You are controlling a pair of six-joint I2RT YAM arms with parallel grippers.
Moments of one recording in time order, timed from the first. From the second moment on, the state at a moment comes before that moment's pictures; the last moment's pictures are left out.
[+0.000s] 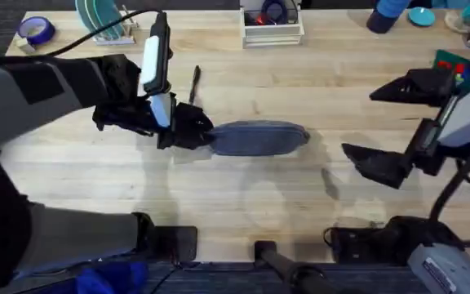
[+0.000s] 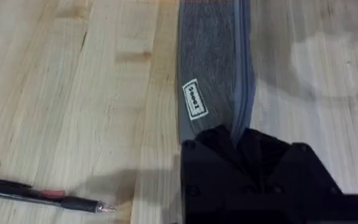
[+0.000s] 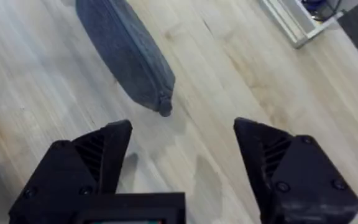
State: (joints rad) left arm 0.12 1.55 0.80 -0.90 0.96 1.62; right arm -0.16 0.71 0.81 -1.03 -0.67 -1.03
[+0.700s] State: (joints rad) left arm 0.12 1.55 0.80 -0.90 0.96 1.62; right arm -0.27 1.25 0.72 -0.92 -0.95 -1.52
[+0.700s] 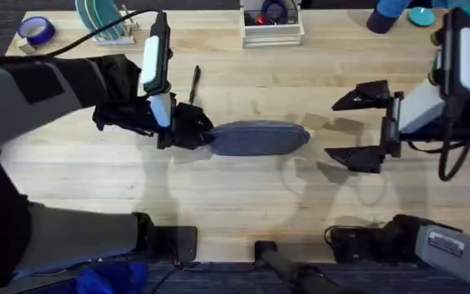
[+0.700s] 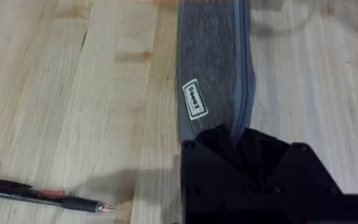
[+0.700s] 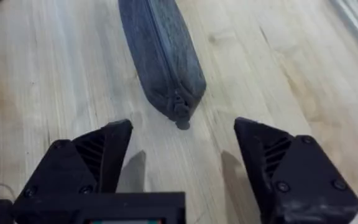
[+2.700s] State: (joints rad) left arm 0.12 1.55 0.80 -0.90 0.96 1.62; right arm -0.11 1.62 0.72 -0.70 -0.94 -1.63
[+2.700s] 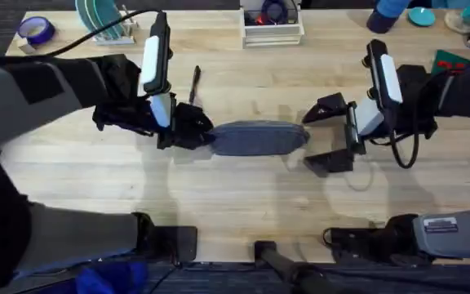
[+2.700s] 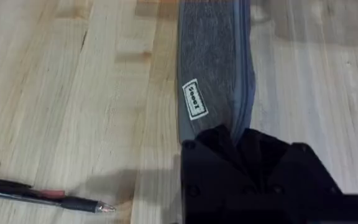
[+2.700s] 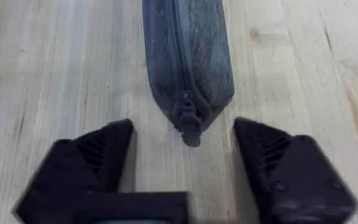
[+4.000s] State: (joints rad) left arm 0.12 1.55 0.80 -0.90 0.96 1.62; right arm -0.11 1.62 0.72 -0.71 -0.94 -1.57
